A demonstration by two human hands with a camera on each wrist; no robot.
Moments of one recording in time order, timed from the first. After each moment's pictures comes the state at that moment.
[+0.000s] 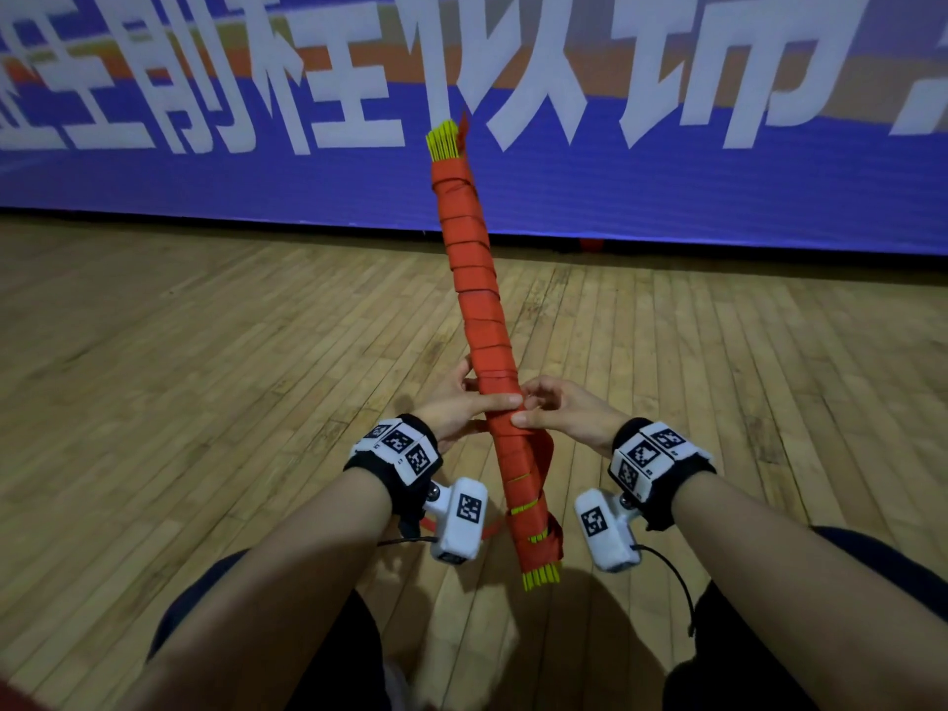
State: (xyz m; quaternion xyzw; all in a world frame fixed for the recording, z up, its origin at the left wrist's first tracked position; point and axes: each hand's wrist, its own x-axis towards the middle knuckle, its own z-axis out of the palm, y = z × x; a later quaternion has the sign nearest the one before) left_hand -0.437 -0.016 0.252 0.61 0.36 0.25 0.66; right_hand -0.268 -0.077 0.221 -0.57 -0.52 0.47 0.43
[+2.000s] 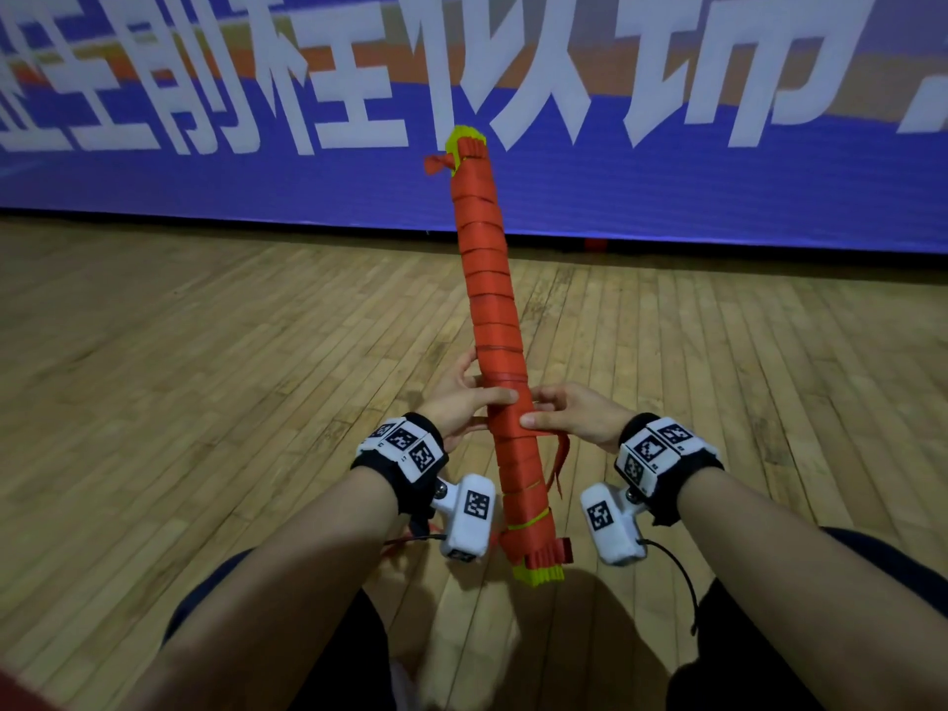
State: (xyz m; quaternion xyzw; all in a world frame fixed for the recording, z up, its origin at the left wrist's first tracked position) left_hand -0.434 -0.014 0.251 0.58 0.36 0.27 0.68; right_hand -0.264 -0.074 0.224 -0.54 -0.54 0.51 0.39
